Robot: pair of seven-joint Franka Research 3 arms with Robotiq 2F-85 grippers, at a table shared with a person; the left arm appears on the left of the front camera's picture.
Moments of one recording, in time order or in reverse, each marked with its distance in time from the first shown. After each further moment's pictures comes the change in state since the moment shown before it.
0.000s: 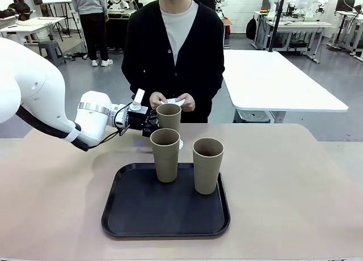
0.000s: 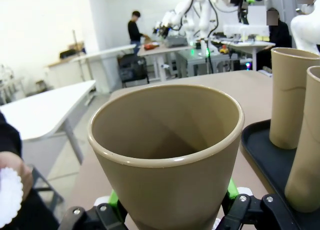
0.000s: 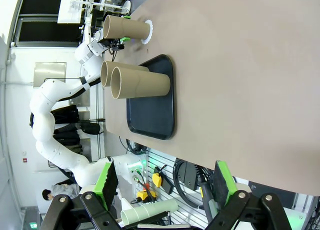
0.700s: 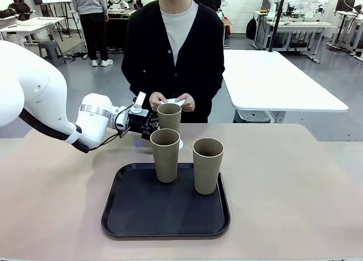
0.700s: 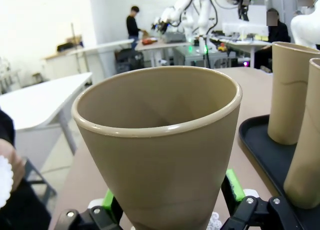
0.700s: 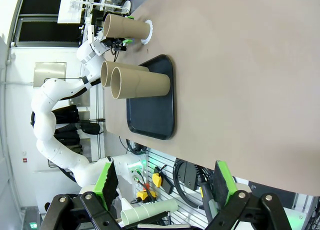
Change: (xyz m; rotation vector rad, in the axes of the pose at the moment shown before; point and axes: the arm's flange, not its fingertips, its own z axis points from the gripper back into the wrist) left arm -0.011 -0.001 -0.002 -0.013 0.018 0.038; right arm 0.000 0.000 0.000 0.000 0.000 0.000
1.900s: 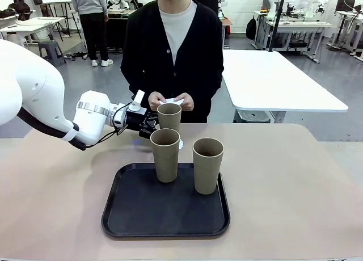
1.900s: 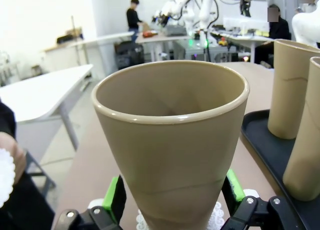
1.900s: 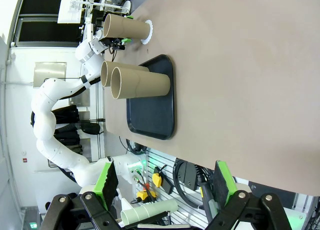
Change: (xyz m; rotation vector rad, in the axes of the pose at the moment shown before) left arm 0.003 0.006 0.012 0.002 0.037 0.018; right arm 0.000 0.000 0.000 0.000 0.000 0.000
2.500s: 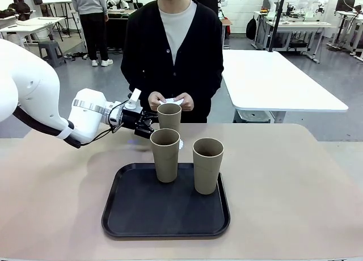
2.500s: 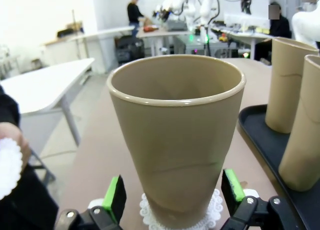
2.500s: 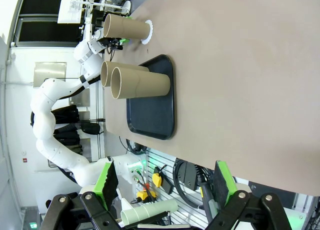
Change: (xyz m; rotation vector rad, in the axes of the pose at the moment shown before) left arm 0.002 0.003 0.019 0.003 0.029 0.015; right arm 0.000 0.000 0.000 0.000 0.000 0.000
